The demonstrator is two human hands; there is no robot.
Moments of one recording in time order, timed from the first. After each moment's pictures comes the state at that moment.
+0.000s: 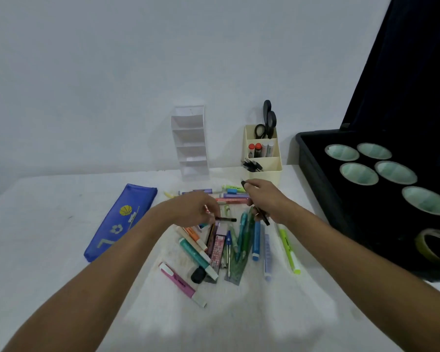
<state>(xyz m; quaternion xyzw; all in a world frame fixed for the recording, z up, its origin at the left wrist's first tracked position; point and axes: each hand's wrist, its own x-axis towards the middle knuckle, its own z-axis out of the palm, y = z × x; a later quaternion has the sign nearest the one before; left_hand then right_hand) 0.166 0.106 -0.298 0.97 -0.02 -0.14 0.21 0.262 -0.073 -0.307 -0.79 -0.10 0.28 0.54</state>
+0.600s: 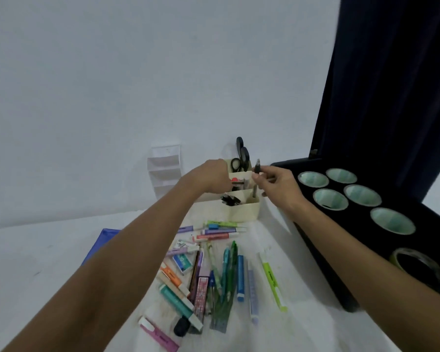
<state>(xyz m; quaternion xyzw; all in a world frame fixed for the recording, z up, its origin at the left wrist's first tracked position) 0.285 0.048 -0.198 0.99 0.06 -0.03 0.13 0.323 -0.121 -0.251 -0.78 -0.18 -0.01 0.60</state>
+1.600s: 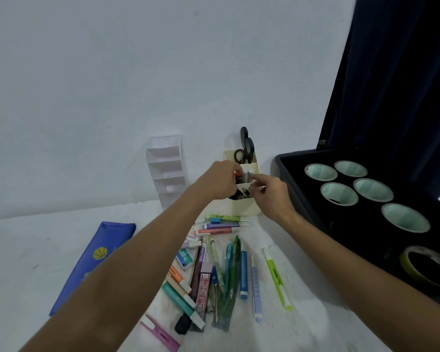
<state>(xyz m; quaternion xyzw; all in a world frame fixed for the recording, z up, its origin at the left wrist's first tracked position) 0.299 0.049 -0.243 0.98 0.00 0.06 0.17 0.329 -0.098 -0.297 -0.85 -0.21 -0.07 0.47</state>
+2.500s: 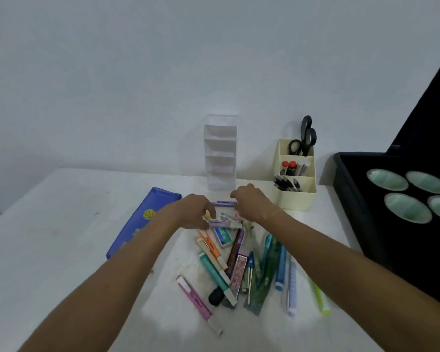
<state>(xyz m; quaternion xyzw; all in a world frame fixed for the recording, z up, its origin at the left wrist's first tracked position) 0.174 0.169 -0.313 0.98 0.10 -0.14 0.12 0.302 0.034 -0.342 -0.89 -0.46 0.04 0.04</state>
